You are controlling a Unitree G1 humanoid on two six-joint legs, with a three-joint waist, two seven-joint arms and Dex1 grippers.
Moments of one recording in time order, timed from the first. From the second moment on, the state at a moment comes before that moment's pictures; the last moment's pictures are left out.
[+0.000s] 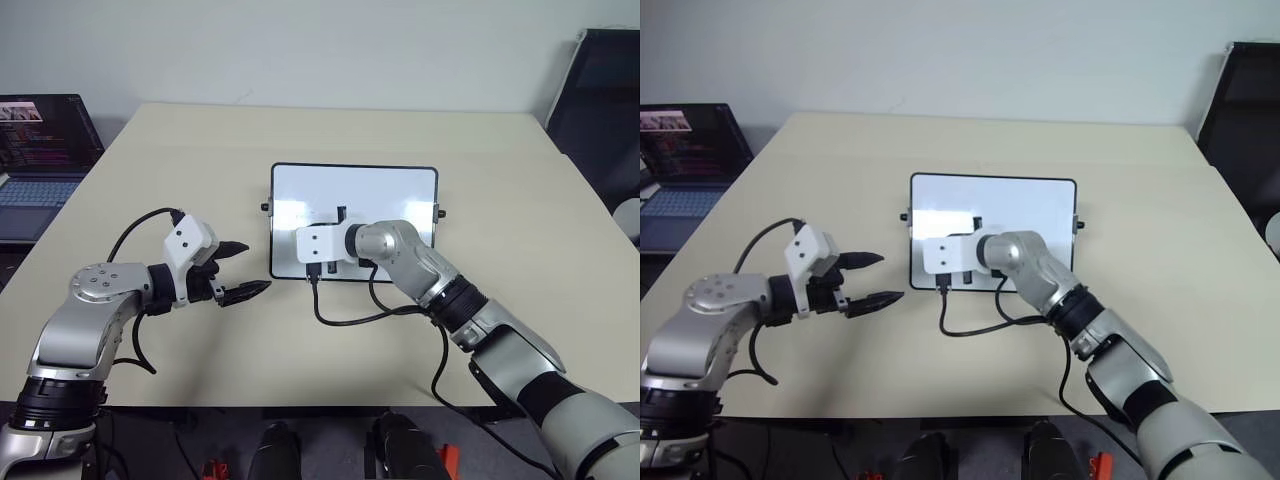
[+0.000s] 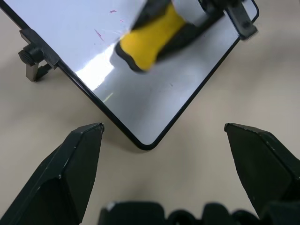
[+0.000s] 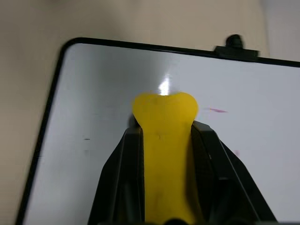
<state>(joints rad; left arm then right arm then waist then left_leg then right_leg) -0.29 0.83 0.10 -0.11 -0.37 0.47 -1.01 -0.98 -0.18 0.61 0.48 -0.46 0.07 0.63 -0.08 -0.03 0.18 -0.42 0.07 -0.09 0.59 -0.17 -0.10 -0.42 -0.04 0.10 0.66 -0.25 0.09</state>
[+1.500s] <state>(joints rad) -0.31 0.79 0.04 -0.09 -0.37 0.47 -1.02 -0.91 -0.21 0.55 0.35 -0.45 0.17 0.73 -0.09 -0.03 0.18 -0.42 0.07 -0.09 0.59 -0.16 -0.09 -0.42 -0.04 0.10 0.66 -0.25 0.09</state>
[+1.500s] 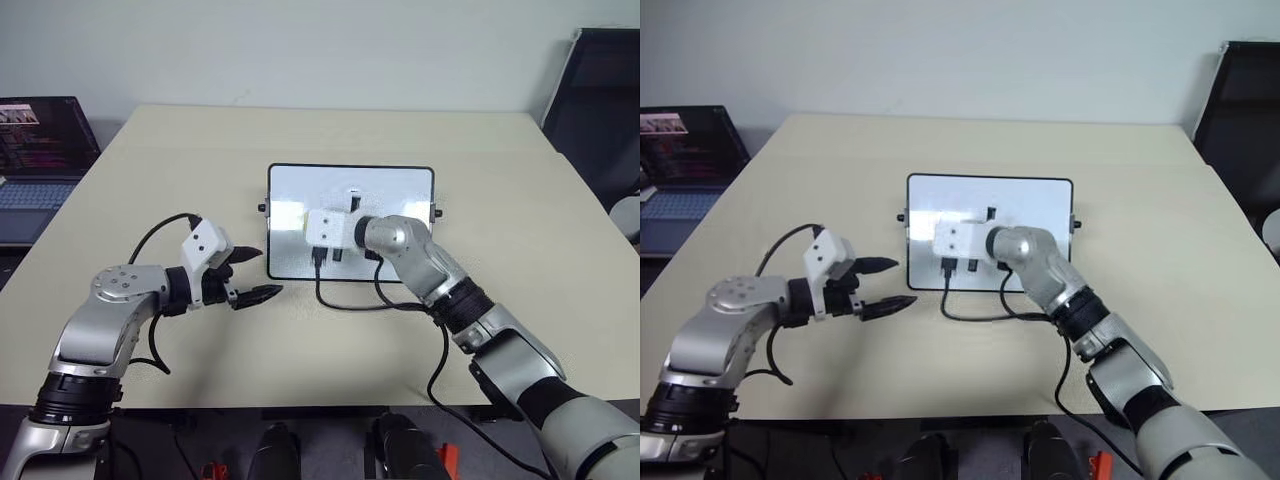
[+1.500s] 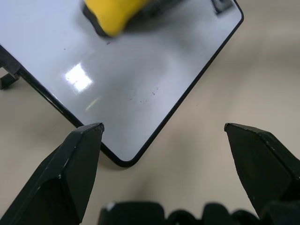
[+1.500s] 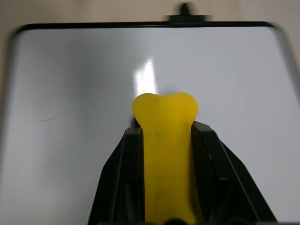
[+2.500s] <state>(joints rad) -0.22 0.83 0.04 -0.10 -0.36 0.46 -1.04 -0.96 -0.17 0.49 0.41 -0.49 0.18 0.50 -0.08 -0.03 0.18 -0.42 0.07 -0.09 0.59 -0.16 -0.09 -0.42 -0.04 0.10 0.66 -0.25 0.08</state>
